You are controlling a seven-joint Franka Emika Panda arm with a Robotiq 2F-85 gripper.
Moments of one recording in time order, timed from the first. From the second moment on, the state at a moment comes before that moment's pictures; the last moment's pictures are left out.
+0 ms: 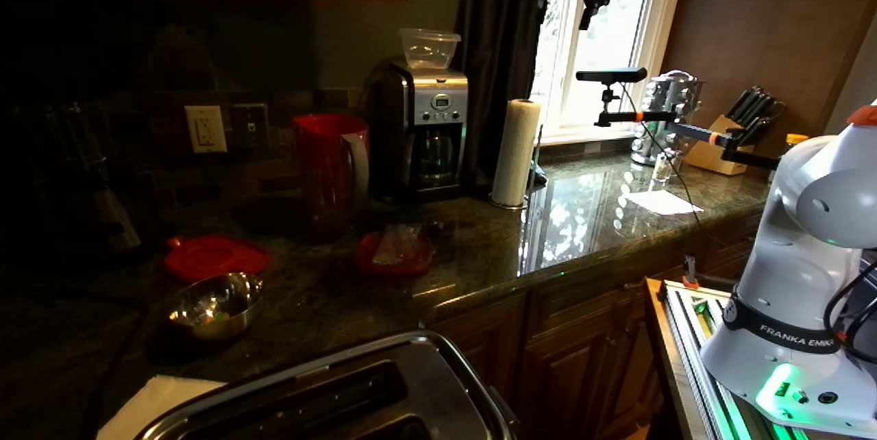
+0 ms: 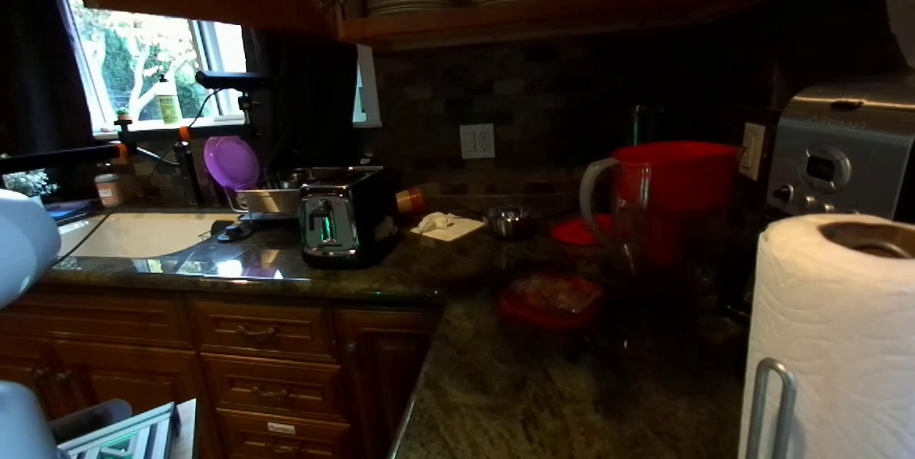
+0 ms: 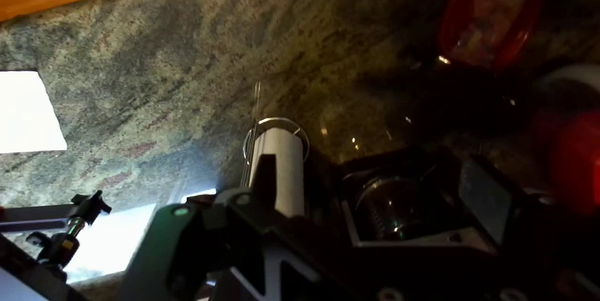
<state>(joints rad) -0.31 -0.50 -0.05 -1.92 -0.05 1.58 0.63</state>
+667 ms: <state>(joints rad) -0.33 -0.39 -0.09 -1.83 -0.02 1.74 0.91</state>
